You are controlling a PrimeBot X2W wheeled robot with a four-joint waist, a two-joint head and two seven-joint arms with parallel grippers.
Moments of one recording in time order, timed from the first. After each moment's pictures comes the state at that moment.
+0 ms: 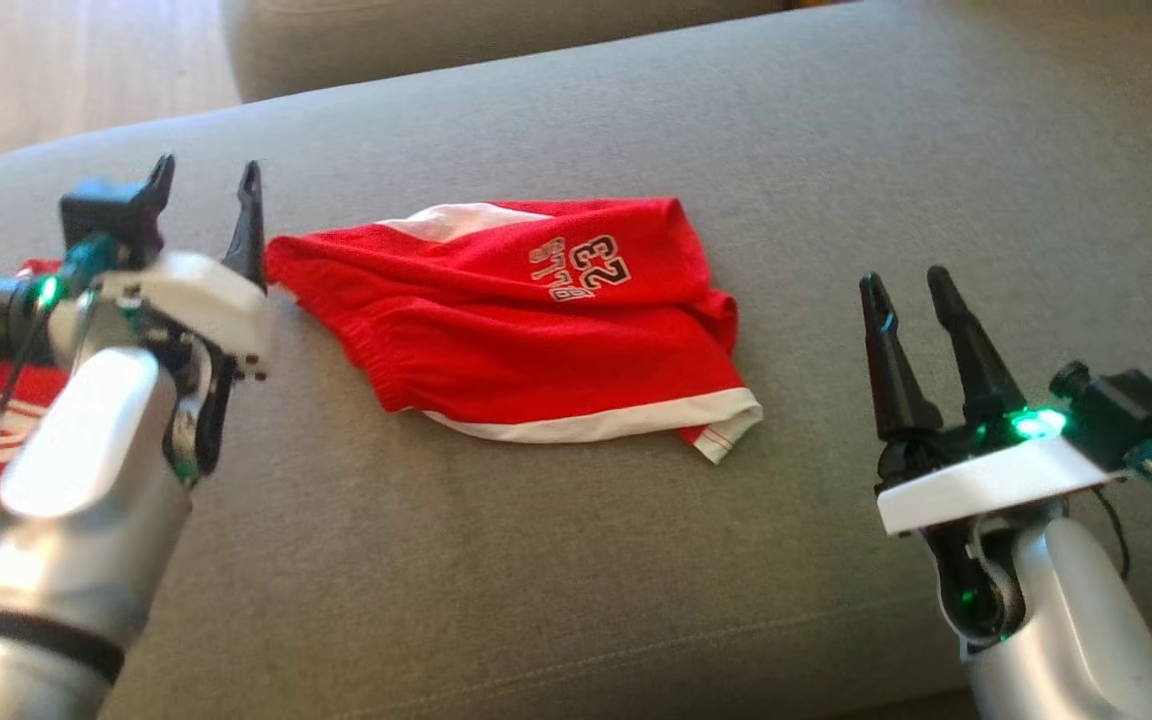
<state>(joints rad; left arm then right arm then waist) -0.73 0.34 -0.63 0.73 -0.56 0.13 -0.24 -0.23 -0.05 0.07 0.22 0.44 0.13 -0.26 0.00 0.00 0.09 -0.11</state>
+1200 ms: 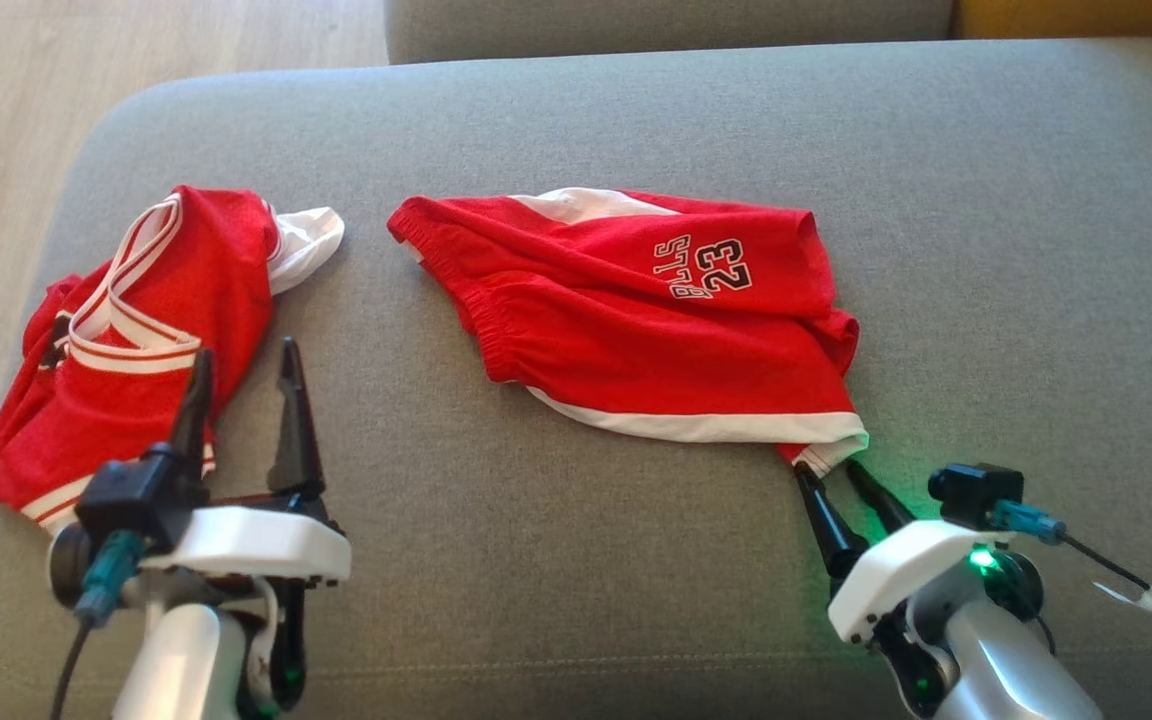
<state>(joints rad) -0.09 0.13 -0.21 0.10 -0.29 0.15 -0.25 -0.30 -0.05 0.16 0.81 0.43 0.13 -0.20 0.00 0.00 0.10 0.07</state>
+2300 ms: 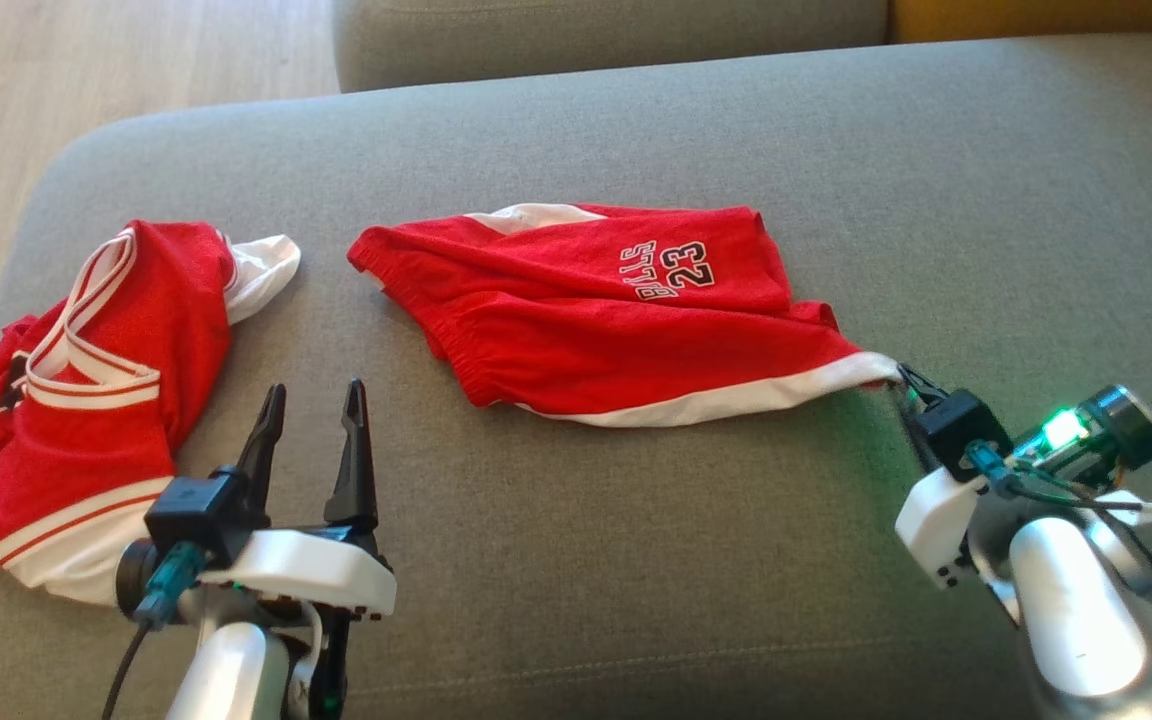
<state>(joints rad) -0.08 0.05 -0.20 0.20 -0.25 0.04 -0.25 -0.31 -0.14 0.01 0.50 -0.44 0.13 -0.17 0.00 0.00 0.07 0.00</state>
